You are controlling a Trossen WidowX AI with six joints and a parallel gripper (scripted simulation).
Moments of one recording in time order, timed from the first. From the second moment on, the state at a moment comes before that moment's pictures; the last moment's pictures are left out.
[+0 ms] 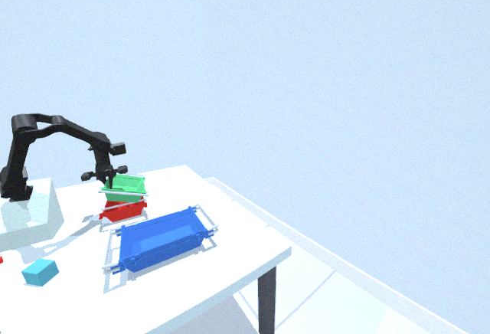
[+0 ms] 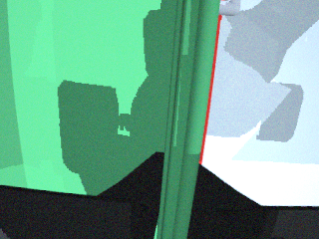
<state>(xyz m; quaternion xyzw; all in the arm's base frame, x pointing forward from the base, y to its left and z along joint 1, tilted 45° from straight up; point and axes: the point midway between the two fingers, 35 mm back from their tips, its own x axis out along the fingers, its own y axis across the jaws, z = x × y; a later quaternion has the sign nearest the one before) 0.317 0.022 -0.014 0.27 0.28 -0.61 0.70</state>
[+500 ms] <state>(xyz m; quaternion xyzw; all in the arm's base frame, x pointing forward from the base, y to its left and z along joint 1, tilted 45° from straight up) 0.313 0.017 -0.020 0.27 0.28 -0.61 0.70</state>
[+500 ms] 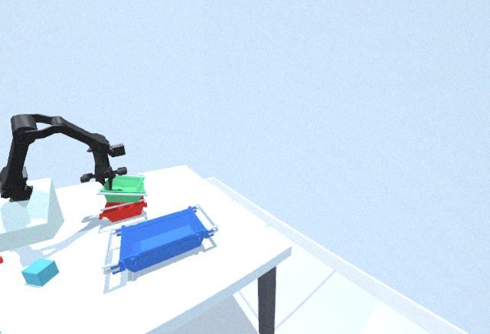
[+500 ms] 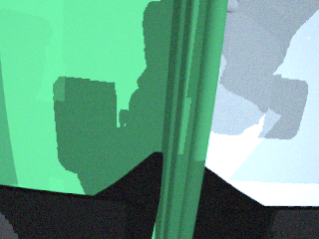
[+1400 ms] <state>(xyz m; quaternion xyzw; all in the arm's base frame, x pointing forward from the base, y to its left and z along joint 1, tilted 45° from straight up) 0.310 0.011 -0.026 0.27 0.28 -0.61 0.70</state>
